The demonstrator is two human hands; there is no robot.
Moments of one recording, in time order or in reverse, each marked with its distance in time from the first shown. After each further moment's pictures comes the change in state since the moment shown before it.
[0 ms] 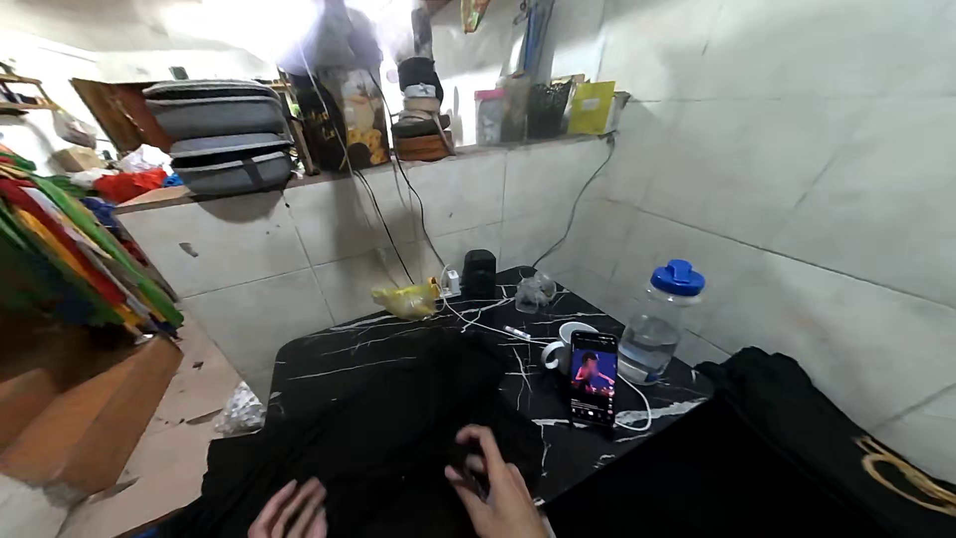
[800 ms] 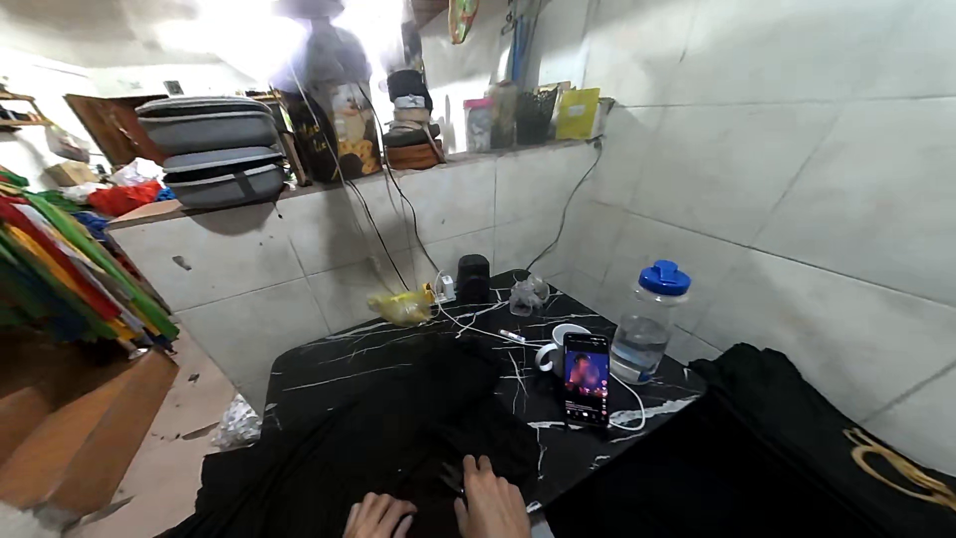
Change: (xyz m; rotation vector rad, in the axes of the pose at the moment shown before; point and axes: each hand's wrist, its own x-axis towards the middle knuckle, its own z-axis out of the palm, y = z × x) left_hand 0.016 -0.051 0.063 0.779 -0.491 0.308; right_hand 0.015 -0.008 0.015 -0.571 -0.332 0.393
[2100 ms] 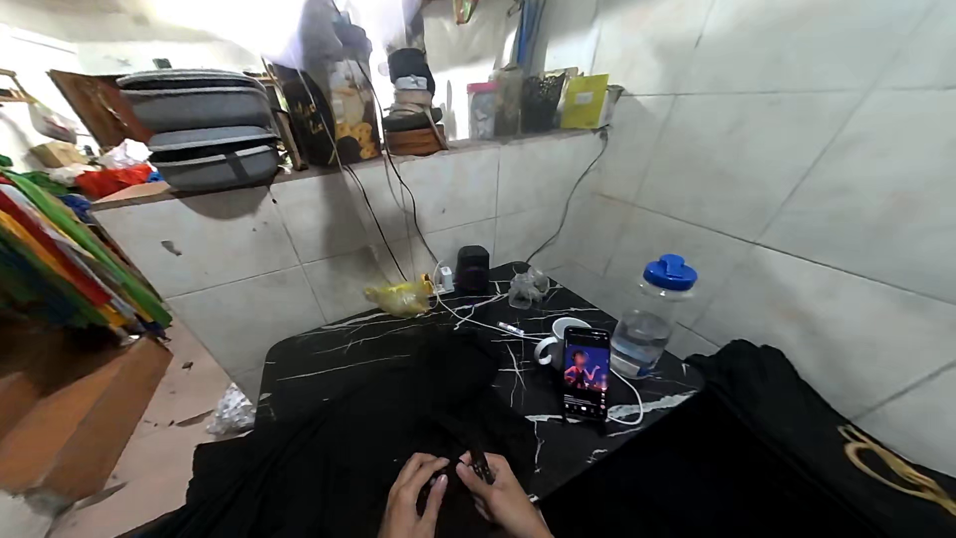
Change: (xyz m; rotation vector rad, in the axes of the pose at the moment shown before) left_hand 0.041 0.033 0.034 -0.532 0.077 -0.092; right_hand 0.055 0.072 0.059 1.359 -0.092 -0.401
